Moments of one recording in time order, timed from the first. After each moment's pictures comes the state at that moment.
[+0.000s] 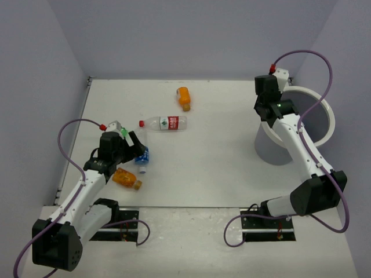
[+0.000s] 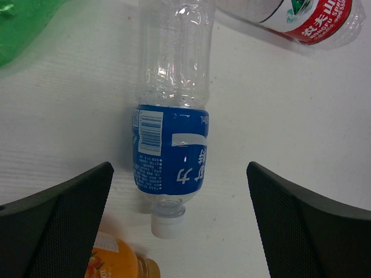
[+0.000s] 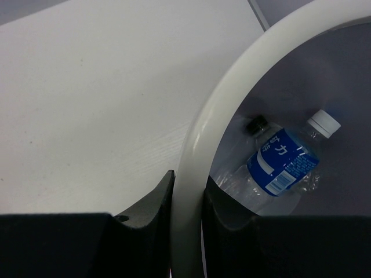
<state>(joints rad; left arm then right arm) -0.17 0.90 0.51 -0.32 0.03 -0.57 0.25 1.41 1.41 -0.73 0.61 0.41</state>
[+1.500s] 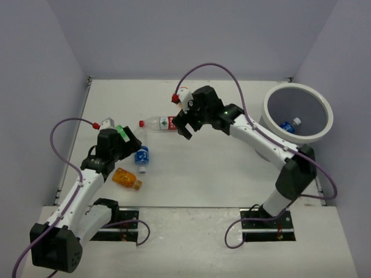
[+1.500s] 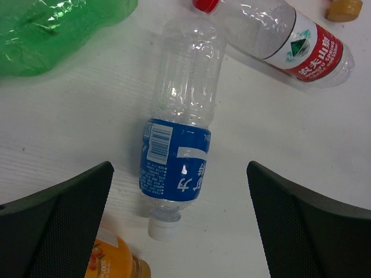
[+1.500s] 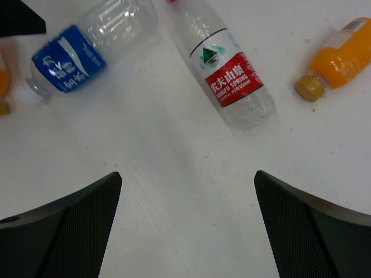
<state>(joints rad) -0.17 0.89 0.58 -0.39 -0.07 -0.66 0.71 1.62 1.48 -0.55 -0.17 -0.21</state>
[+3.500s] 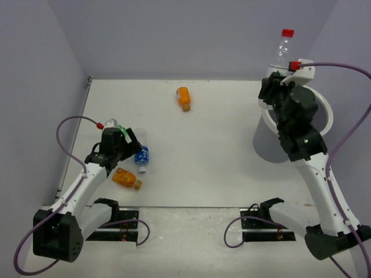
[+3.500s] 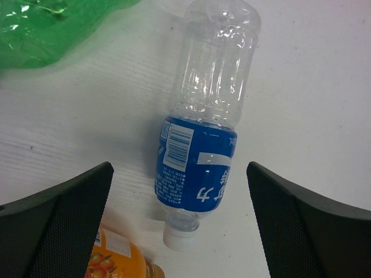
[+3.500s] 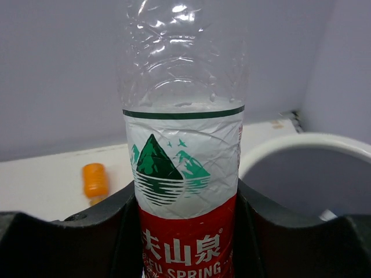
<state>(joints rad) -0.17 0.99 0.58 -0.38 -0.09 -0.62 0.34 1.04 1.32 -0.29 0.37 0.13</state>
